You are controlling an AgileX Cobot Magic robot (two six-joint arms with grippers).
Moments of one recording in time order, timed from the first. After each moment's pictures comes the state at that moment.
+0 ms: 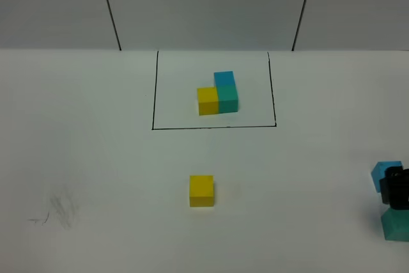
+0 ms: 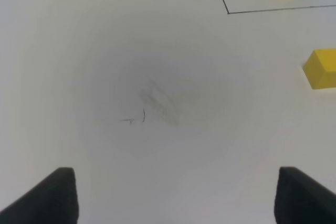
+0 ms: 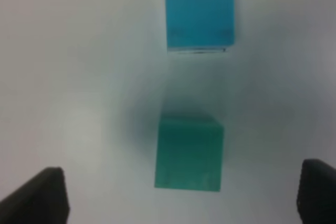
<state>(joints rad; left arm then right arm) -0.09 -0.01 -0.51 -0.05 1.07 0.01 0.05 1.32 -0.68 -0.05 0.65 0.10</state>
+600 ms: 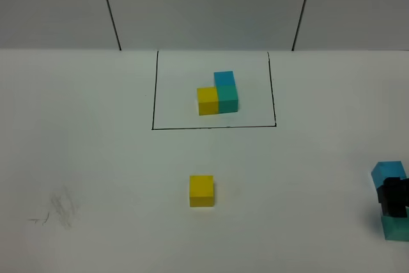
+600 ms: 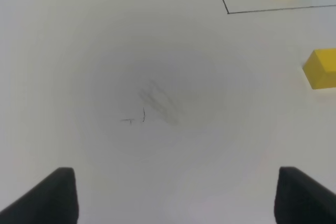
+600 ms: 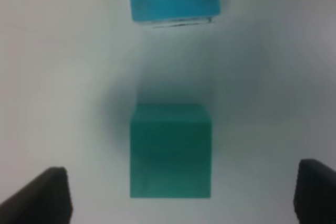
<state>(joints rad) -0.09 -0.01 -0.51 -0.05 1.07 0.01 0.02 1.44 -0.66 -0.05 0.60 0.11</state>
